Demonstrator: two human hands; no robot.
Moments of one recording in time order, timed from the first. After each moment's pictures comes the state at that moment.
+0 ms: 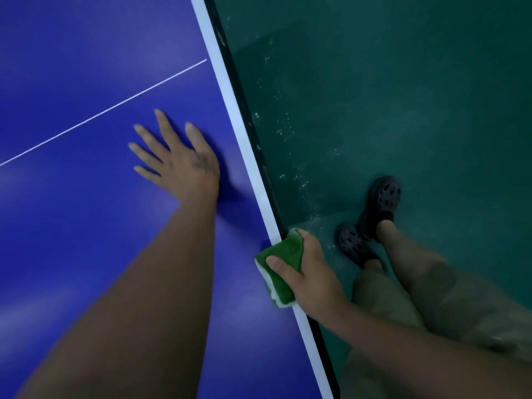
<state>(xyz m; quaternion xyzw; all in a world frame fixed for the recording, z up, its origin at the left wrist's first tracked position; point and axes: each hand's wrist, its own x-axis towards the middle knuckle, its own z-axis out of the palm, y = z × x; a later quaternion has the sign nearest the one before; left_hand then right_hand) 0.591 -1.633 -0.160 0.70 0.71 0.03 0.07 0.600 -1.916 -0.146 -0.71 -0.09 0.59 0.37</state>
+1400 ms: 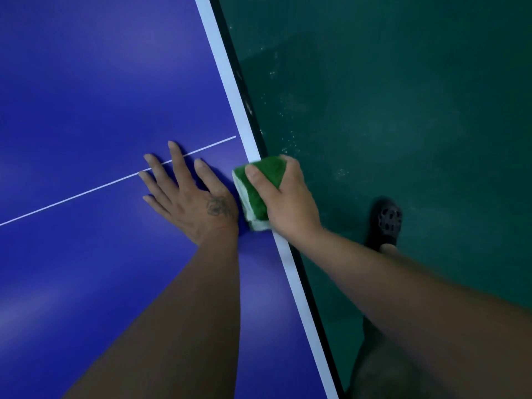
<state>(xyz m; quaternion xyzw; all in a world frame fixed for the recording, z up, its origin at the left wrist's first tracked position) 0.629 -1.569 -0.161 0.70 0.70 0.08 0.07 0.732 -1.659 -0.149 -0.77 -0.10 0.49 0.40</state>
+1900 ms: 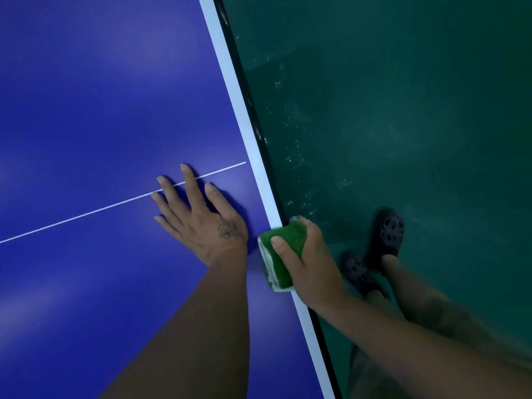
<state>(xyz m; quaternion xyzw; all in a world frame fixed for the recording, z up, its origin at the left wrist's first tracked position) 0.630 -1.570 -0.164 0.71 0.69 0.10 0.04 0.709 -1.721 -0.137 -0.75 -0.08 0.56 0.35</state>
